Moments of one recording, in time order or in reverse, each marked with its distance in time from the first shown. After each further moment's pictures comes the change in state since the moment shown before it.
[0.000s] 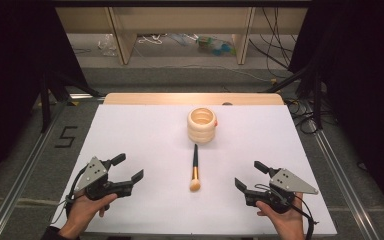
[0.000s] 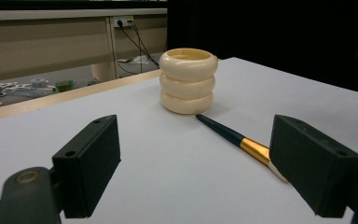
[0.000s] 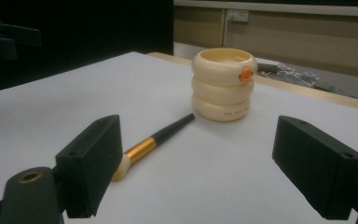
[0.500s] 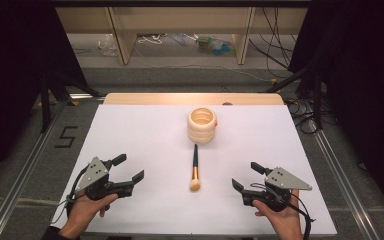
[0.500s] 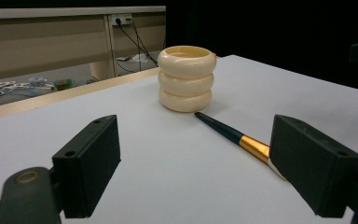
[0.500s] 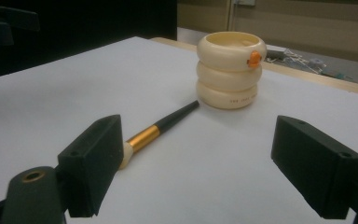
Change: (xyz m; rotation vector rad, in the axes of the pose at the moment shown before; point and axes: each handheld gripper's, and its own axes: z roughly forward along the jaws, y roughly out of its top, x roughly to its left) left arm 0.000 -0.001 0.001 0.008 -0.002 0.008; right arm 0.002 -0.001 0.008 0.071 0.028 0.019
